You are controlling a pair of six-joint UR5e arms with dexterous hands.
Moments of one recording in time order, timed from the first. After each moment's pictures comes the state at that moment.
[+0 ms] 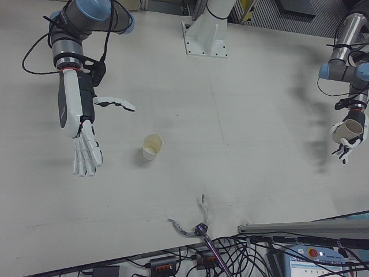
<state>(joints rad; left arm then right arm) -0.94 -1.65 -1.59 -0.06 1.40 0.20 0.97 -1.48 1.90 -3.43 -1.06 -0.44</state>
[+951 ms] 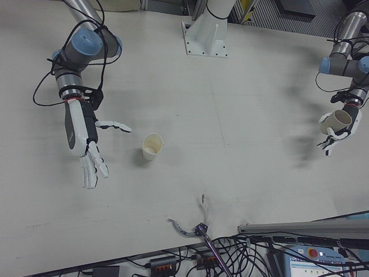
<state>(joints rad) -0.94 -1.67 -1.70 -0.02 1.58 0.20 0.84 -1.48 1.58 -3.00 -0.97 -0.52</state>
